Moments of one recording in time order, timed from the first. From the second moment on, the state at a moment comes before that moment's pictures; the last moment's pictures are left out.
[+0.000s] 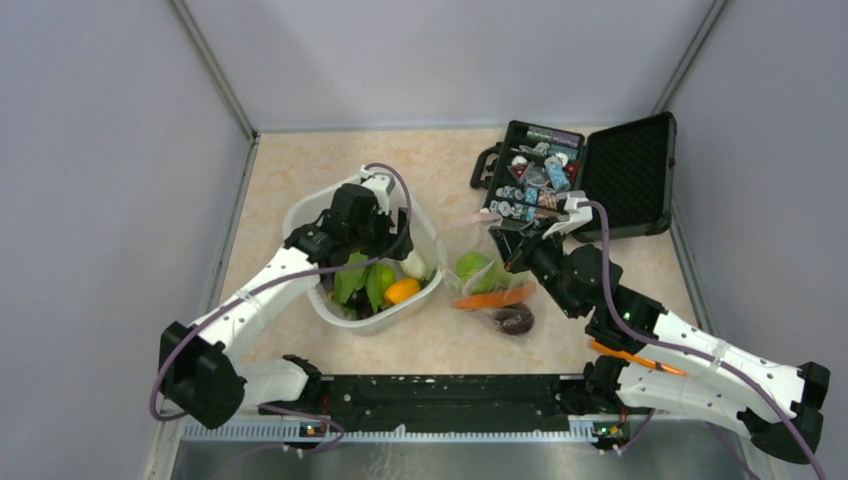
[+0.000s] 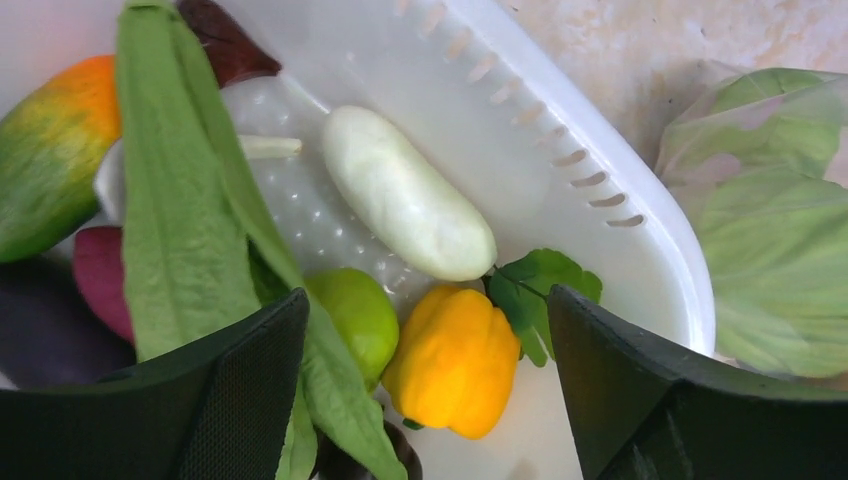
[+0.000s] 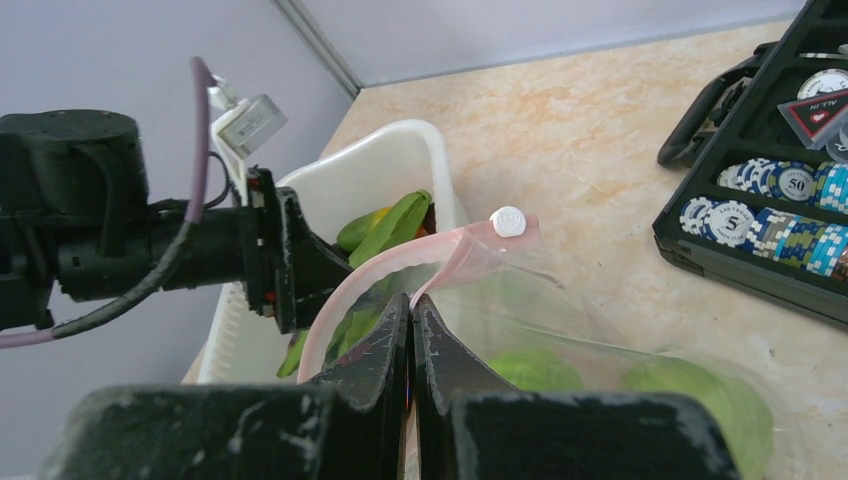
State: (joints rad) left arm -0.54 1.20 0.98 -0.48 0.02 -0.29; right arm 1.02 0.76 0.75 -0.01 0.51 0.52
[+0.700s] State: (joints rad) left arm -0.53 1.42 0.97 -0.35 0.01 -0.42; right arm 1.02 0.75 0.75 -0.04 0.53 0.52
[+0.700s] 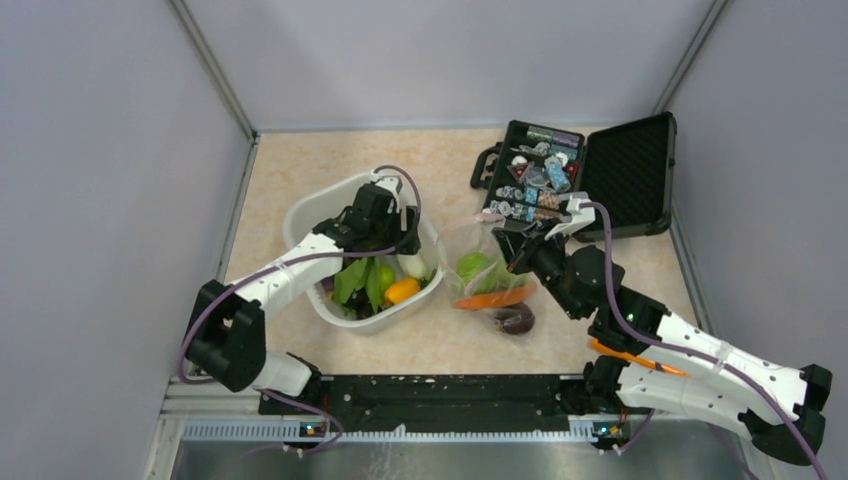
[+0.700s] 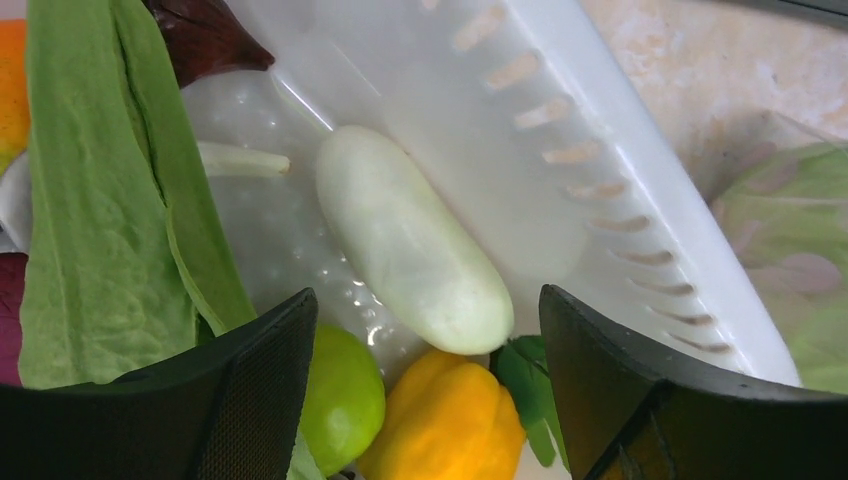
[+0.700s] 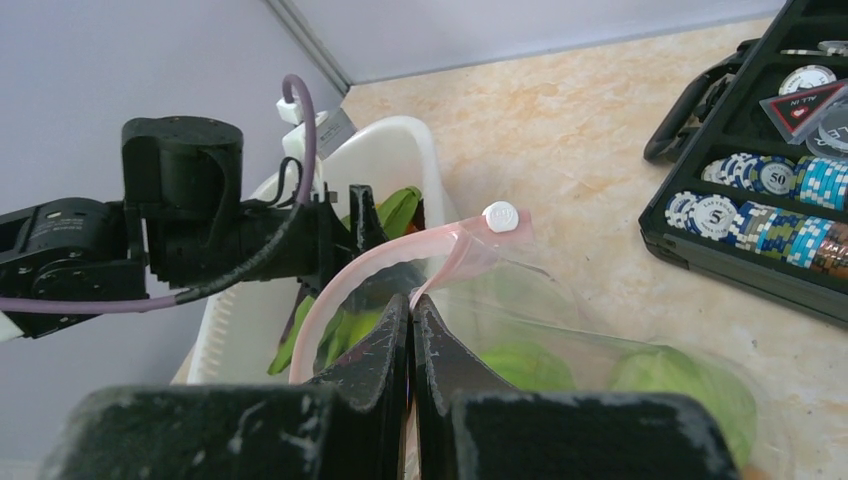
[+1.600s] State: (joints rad) left arm -0.53 1.62 0.91 -0.09 -0.10 -0.40; right arm 1.02 0.74 0.75 -0.05 0.53 0.52
